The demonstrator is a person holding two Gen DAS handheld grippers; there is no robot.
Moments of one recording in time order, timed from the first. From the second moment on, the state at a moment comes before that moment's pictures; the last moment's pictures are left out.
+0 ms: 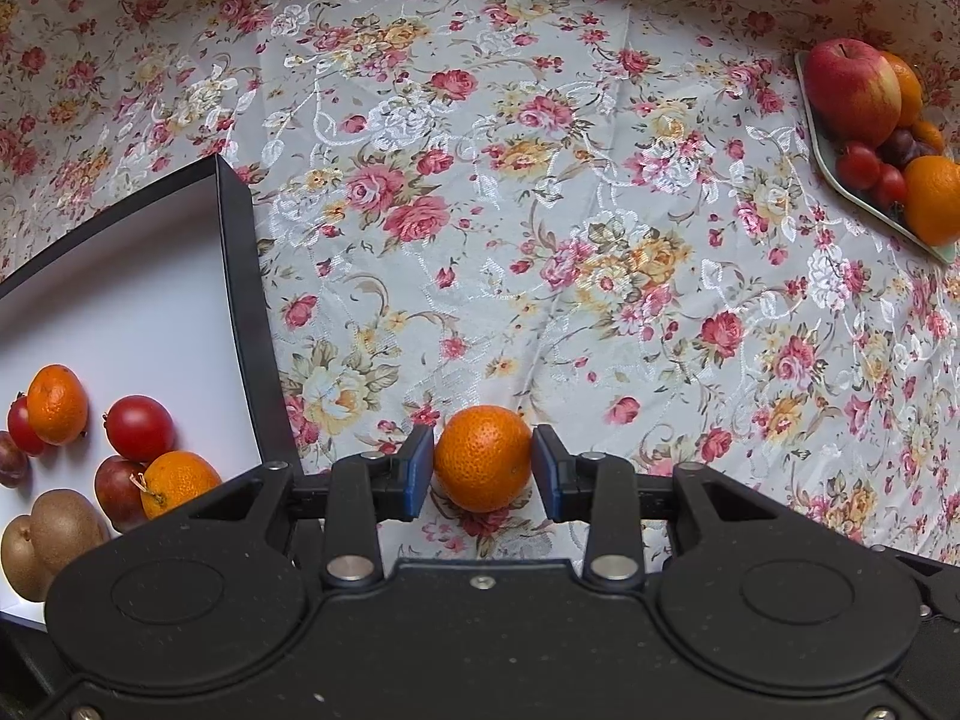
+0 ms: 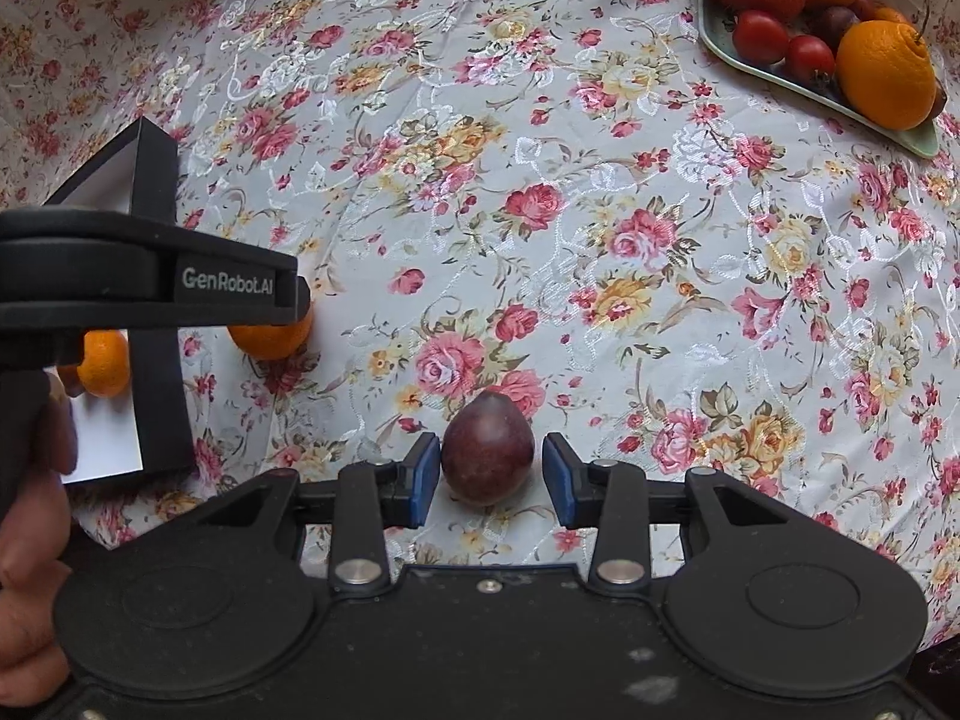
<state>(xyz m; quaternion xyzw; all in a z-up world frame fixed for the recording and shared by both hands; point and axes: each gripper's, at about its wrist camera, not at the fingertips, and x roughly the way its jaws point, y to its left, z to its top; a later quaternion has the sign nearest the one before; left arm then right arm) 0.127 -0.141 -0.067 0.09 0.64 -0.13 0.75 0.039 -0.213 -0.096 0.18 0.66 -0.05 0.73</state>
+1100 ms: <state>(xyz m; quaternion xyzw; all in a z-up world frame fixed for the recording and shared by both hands) 0.127 -0.146 -0.068 0.10 0.64 -0.13 0.75 0.030 -0.249 -0.109 0.20 0.66 -0.10 0.72</state>
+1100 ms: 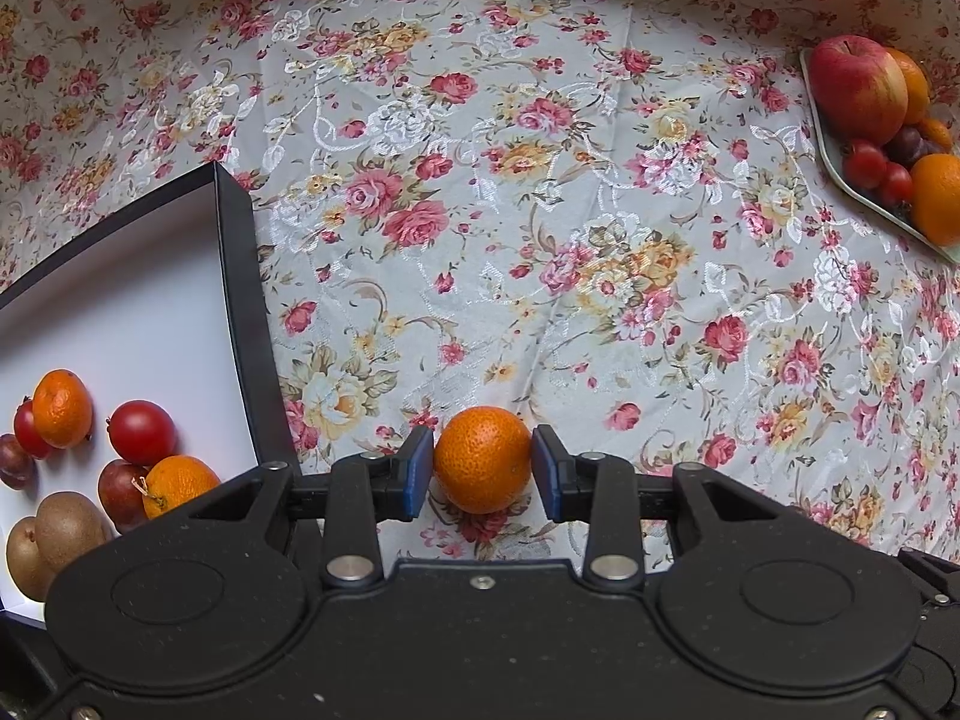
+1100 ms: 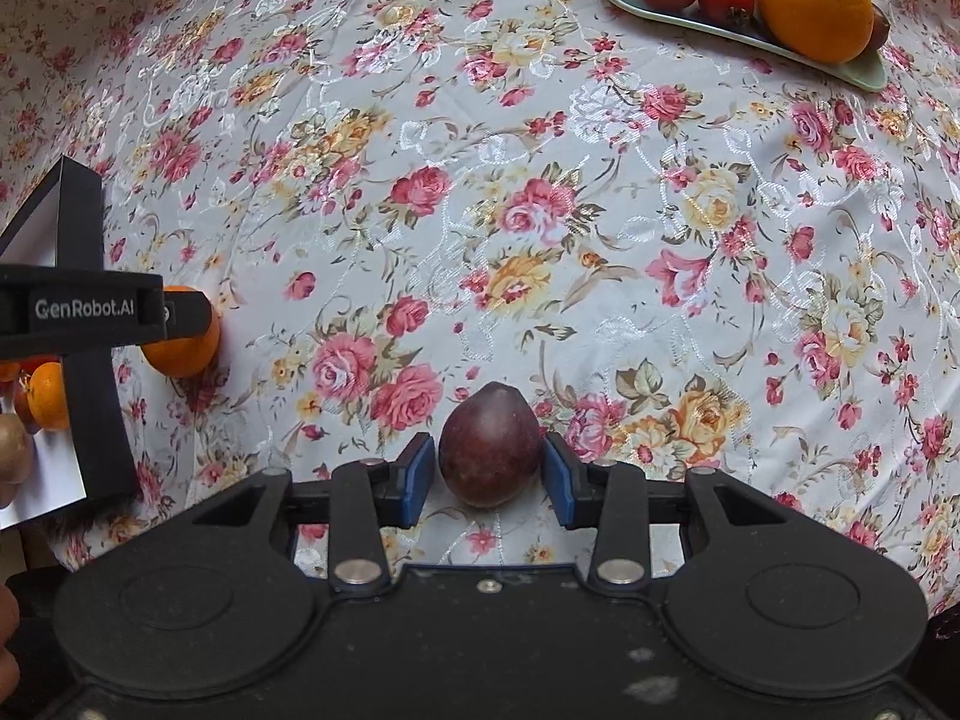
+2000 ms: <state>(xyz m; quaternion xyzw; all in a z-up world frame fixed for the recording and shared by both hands) 0.128 -0.150 -0.078 0.09 0.65 -0.13 0.74 0.030 -0.254 -0.116 0.28 0.64 -0.11 0.71</state>
